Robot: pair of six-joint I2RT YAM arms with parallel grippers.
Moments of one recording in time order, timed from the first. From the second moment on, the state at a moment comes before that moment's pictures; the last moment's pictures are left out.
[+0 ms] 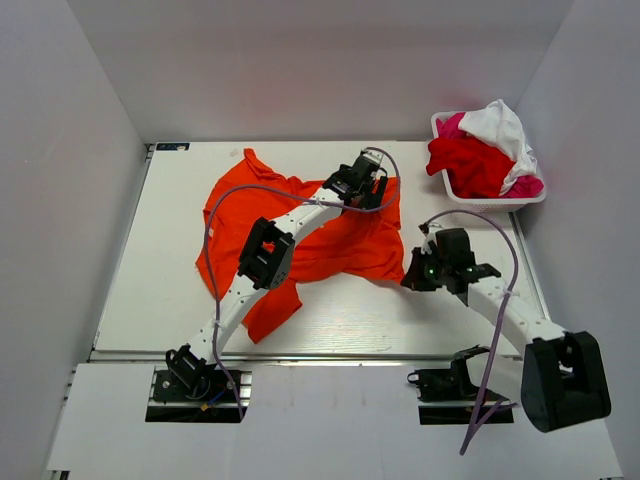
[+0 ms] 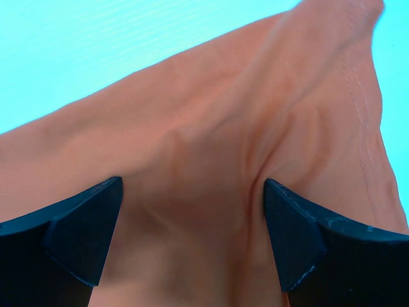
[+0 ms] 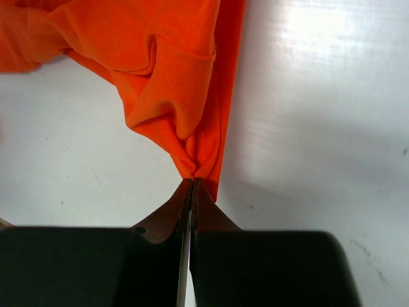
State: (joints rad) left arm -0.71 2.71 2.45 -0.48 -0.26 -0.20; right arm 0.27 1.13 0.55 -0.31 -0.30 0.24
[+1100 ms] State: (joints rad) left arm -0.71 2.72 2.42 -0.39 -0.23 -0.14; right arm 0.27 1.39 0.77 -0.15 -0.23 0.09
